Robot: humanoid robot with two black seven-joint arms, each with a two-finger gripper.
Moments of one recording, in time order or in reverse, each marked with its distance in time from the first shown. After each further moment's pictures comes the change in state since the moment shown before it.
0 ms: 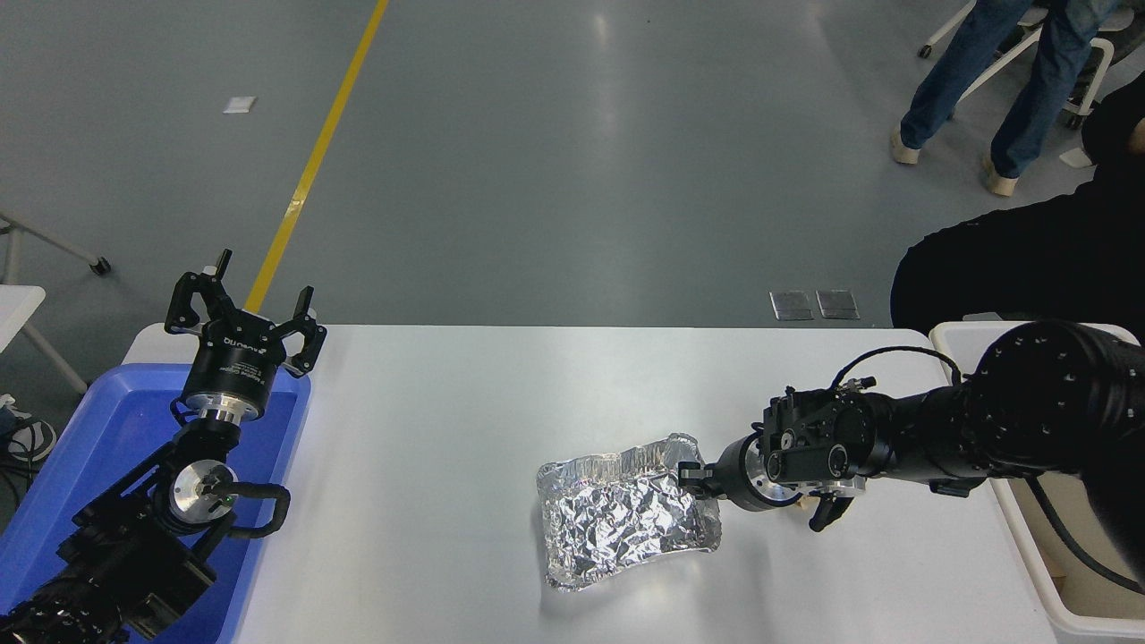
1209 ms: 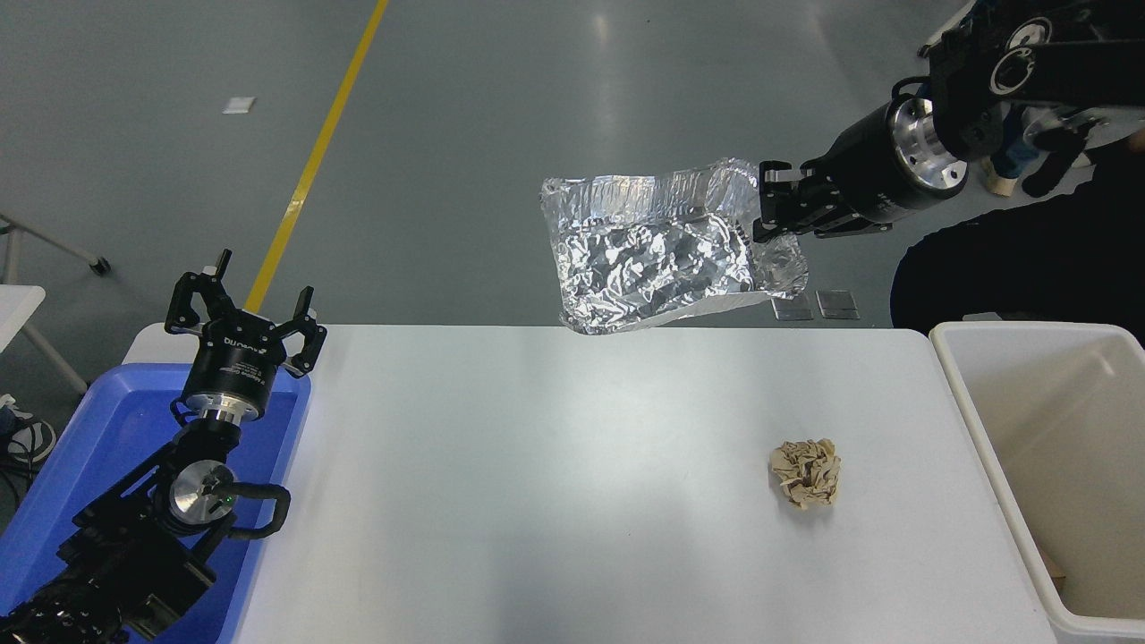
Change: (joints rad) left arm 0.001 0.000 0.000 0.001 0.000 0.000 0.000; right arm 0.824 -0.454 0.038 0.259 -0.002 0.508 0.002
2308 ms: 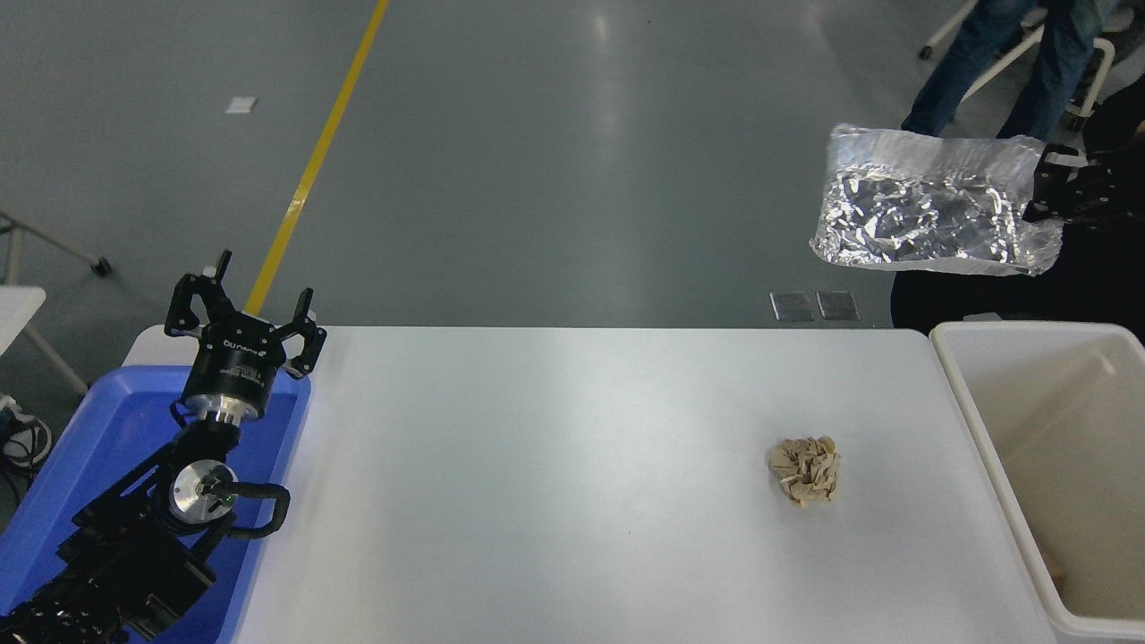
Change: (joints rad) left arm 0.000 0.000 0.000 0.000 0.000 0.000 0.000; right arm -0.383 -0.303 -0.161 -0.446 -0.041 -0.134 -0.013
